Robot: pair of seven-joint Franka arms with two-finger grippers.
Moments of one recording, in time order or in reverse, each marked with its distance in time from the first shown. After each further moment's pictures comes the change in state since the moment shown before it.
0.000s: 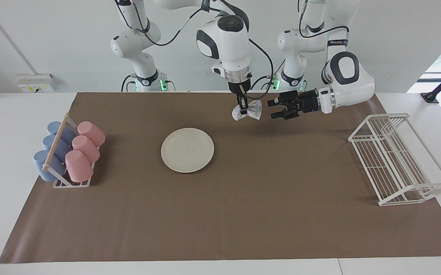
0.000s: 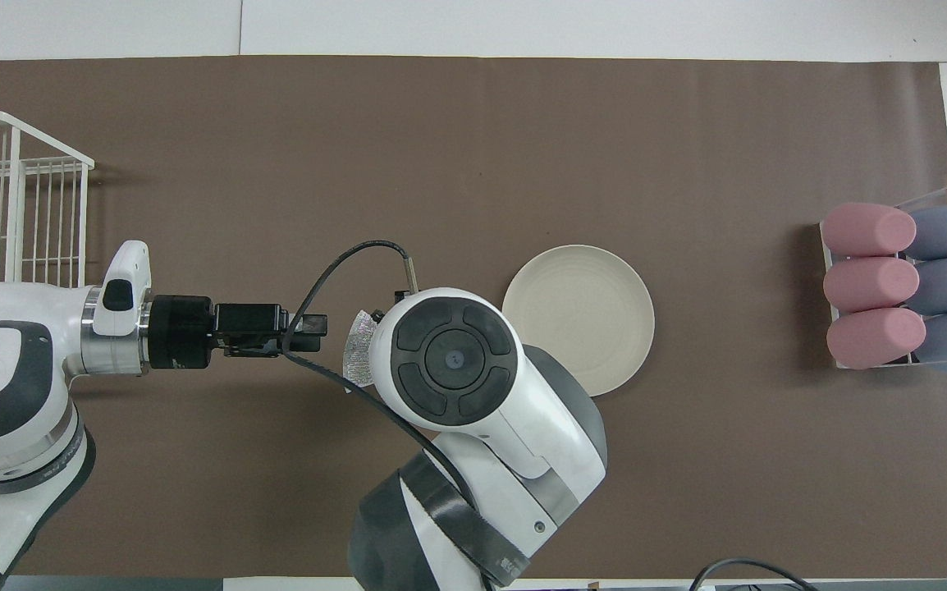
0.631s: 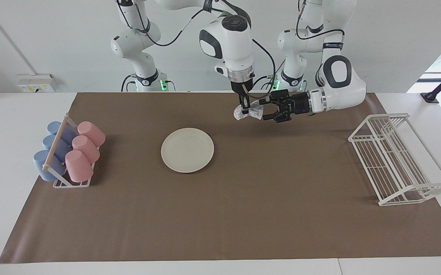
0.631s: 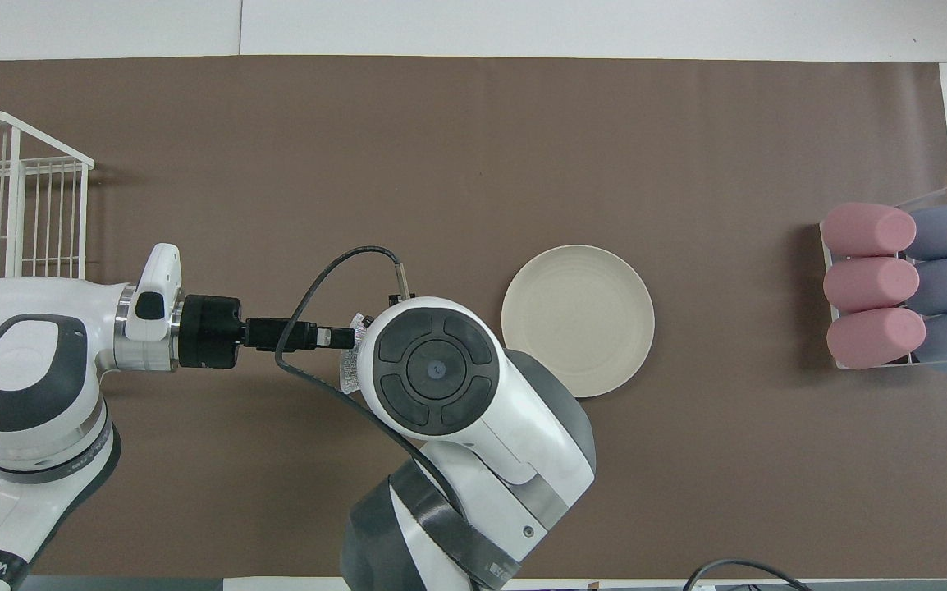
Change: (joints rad) left arm -0.035 0.038 -0.005 0.017 0.002 0.002 0.159; right arm 0.007 0.005 -0.003 0.002 -0.024 0.000 0.007
